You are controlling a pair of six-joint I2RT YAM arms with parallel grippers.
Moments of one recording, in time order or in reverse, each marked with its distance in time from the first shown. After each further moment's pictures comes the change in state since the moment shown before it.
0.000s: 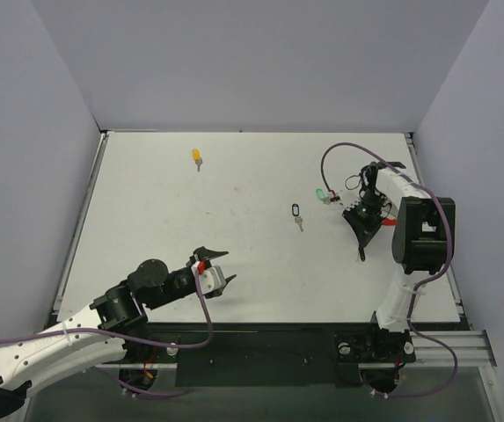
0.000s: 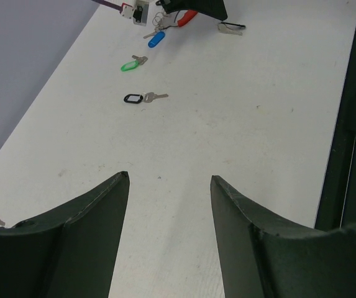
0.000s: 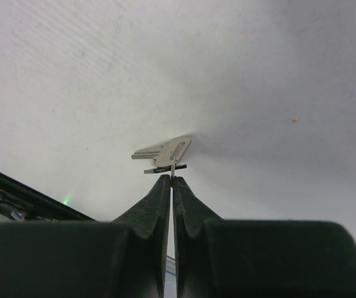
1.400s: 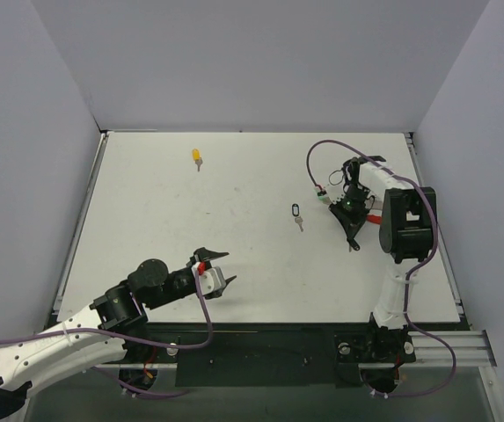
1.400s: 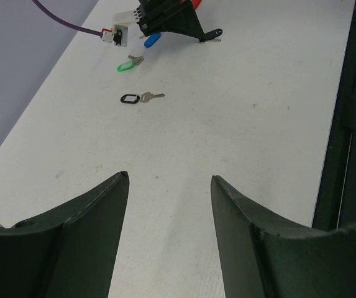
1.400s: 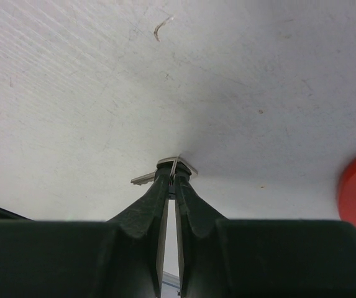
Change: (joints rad) left arm 0.008 -0.001 -0.002 -0.008 0.023 0.006; right arm 0.105 0.159 0.156 0.040 0.040 0.105
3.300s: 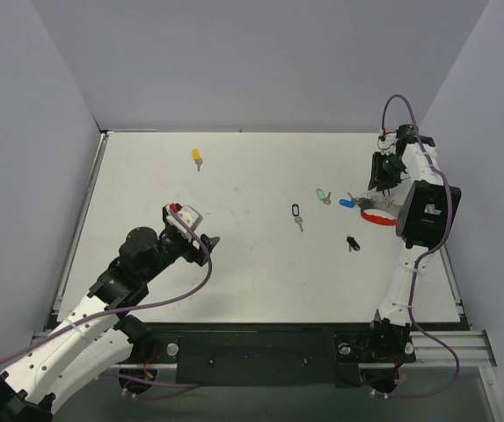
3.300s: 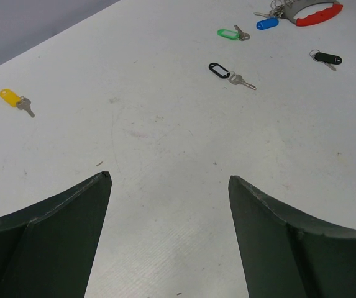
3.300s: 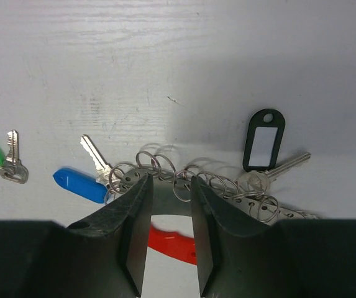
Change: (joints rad) left arm 0.385 0.132 0.127 -0.030 -0.027 -0.324; right arm -0.290 0.203 0.455 0.243 -0.093 0.524
